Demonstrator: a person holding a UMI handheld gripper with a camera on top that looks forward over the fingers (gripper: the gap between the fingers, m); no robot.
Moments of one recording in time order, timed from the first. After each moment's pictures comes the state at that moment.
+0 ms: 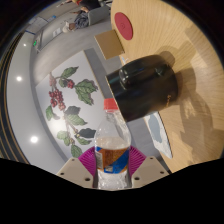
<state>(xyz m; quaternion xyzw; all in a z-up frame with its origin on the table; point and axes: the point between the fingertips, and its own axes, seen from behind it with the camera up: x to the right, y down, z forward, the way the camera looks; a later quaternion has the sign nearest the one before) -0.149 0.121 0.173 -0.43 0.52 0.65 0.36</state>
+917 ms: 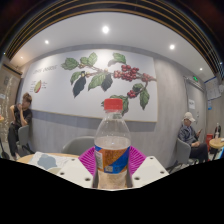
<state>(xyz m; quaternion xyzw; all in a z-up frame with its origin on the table) 0.132 0.175 0.193 -0.67 -0.04 -0.03 0.74</state>
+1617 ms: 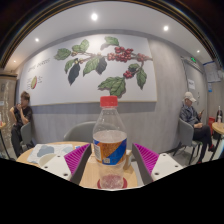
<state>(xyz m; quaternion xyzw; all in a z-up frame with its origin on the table) 0.163 0.178 0.130 -0.74 0.00 0.01 0.67</state>
